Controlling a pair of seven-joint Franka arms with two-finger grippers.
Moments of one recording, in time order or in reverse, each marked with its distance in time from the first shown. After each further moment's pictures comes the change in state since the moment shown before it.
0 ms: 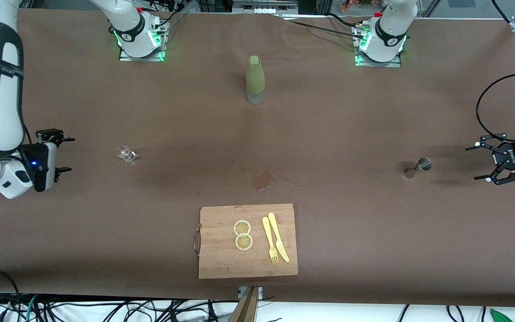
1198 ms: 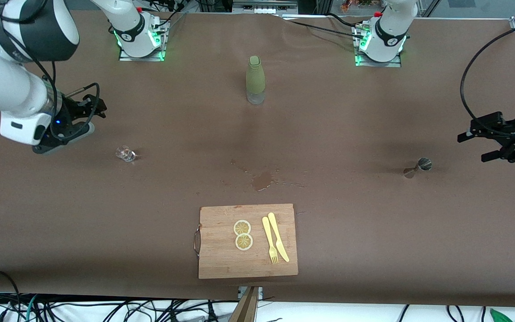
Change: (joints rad) left arm -0.033 -0.386 -0.393 -0.018 0.464 0.109 -1.456; right arm -0.108 -0.467 0.457 -0.353 -0.316 0.144 1.283
